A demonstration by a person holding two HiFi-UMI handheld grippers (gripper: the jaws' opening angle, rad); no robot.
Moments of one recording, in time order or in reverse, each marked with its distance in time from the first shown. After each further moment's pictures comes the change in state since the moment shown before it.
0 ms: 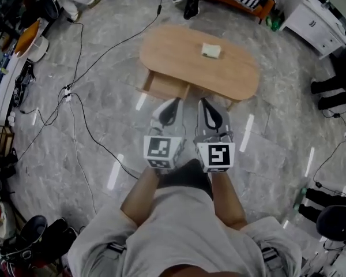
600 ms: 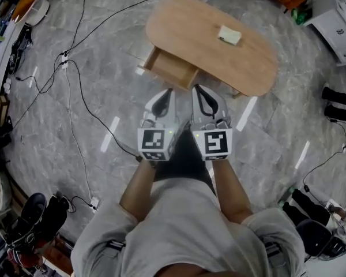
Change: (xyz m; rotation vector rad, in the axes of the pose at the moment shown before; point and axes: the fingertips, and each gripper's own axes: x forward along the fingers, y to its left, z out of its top) left arm 0.064 0.115 -0.064 -0.097 0.155 0.184; right arm 0.139 0.019 -0.072 -0.015 0.195 0.227
